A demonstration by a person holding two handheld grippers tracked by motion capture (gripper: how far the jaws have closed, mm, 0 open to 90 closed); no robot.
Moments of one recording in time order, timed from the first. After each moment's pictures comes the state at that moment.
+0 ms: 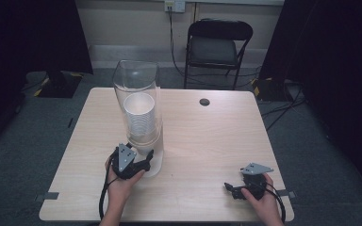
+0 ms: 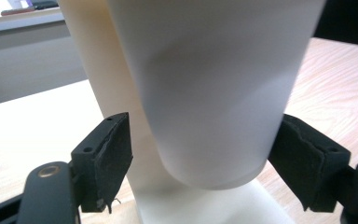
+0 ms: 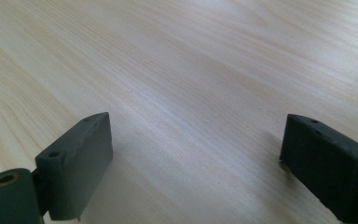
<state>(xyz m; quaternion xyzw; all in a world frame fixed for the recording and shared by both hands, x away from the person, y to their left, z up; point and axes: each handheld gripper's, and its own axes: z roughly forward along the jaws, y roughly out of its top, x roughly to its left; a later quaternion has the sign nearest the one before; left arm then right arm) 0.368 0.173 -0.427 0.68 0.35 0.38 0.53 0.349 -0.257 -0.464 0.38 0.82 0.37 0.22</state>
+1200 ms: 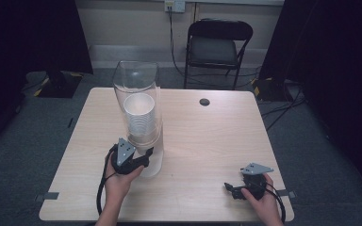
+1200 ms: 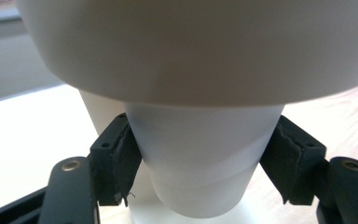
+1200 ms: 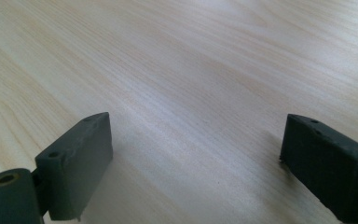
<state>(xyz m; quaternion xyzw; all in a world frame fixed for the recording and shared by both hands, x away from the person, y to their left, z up) 0.369 0.172 -0.411 0.69 0.35 0.36 0.52 0.349 -0.257 -0.464 0.38 0.82 0.37 0.22</state>
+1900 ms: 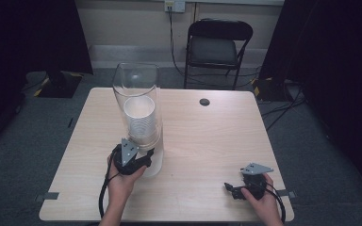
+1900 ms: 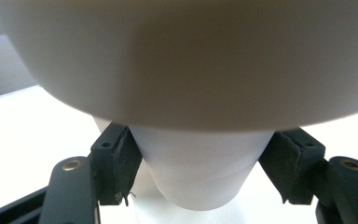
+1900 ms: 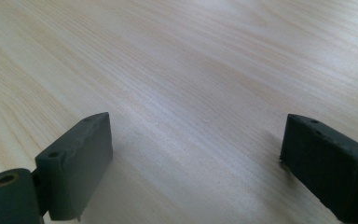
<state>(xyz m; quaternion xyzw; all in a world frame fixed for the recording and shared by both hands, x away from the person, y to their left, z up) 0.368 0.163 -0.406 0.70 0.37 0.37 0.48 0.349 -0.257 -0.464 0.38 0.82 0.37 0.22</state>
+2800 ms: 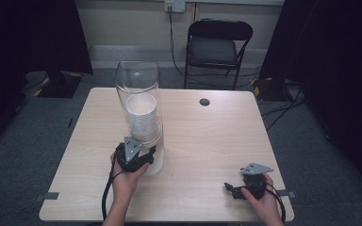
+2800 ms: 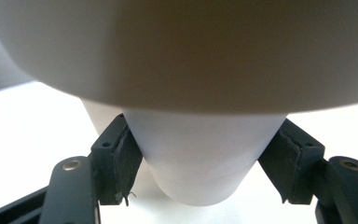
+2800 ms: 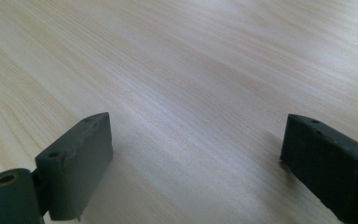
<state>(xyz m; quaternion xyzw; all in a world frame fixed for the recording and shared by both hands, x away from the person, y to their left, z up) 0.376 0.156 -0.410 0.69 0.39 0.37 0.49 0.349 -0.257 -0.464 0.38 0.82 0.37 0.22</state>
